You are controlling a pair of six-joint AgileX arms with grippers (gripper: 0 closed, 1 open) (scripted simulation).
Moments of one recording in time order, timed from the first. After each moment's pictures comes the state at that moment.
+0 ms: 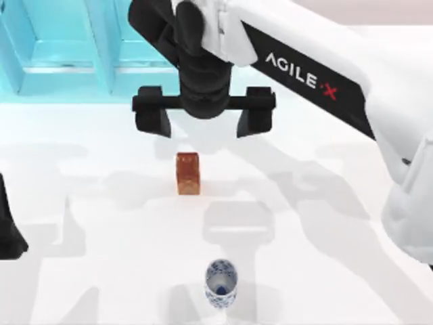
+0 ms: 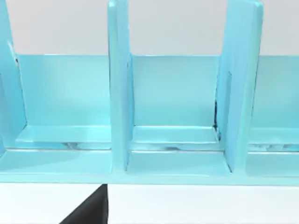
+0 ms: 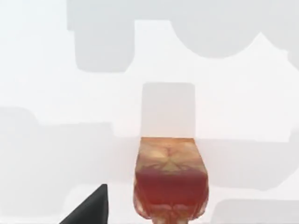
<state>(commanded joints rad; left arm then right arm) 0.00 0.00 0.00 0.00 0.00 0.00 0.76 2.49 2.43 -1.32 0.16 0.76</state>
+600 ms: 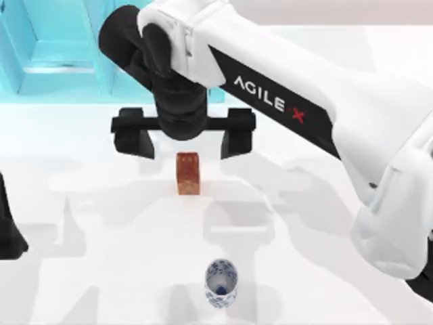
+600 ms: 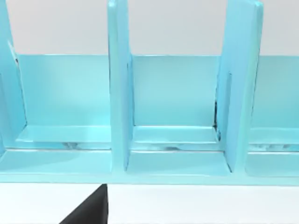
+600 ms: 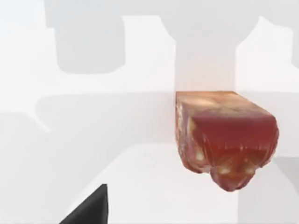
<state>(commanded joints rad) 0.00 0.00 0.00 0.00 0.00 0.00 0.83 2.57 2.55 -1.41 0.16 0.84</state>
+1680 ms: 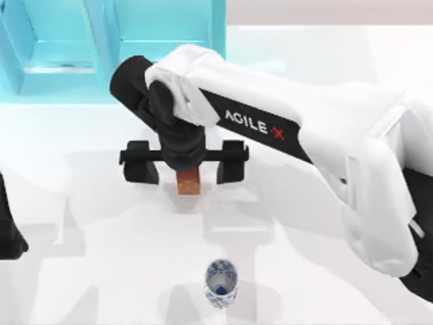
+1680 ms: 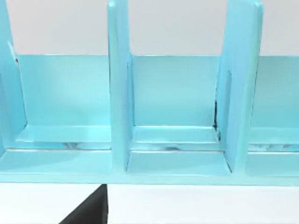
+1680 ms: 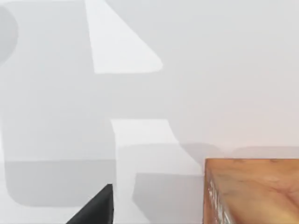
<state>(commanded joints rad) 0.00 0.00 0.00 0.00 0.00 0.00 0.80 2.61 2.31 -1.13 0.15 0.82</state>
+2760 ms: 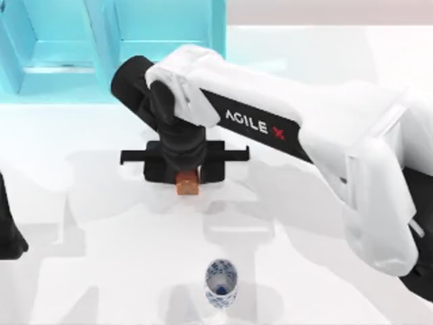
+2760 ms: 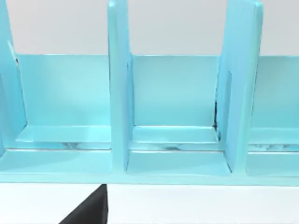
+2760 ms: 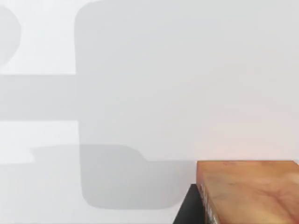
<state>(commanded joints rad) 0.00 0.00 0.00 0.00 0.00 0.00 0.80 2.61 2.31 -1.13 0.15 0.82</state>
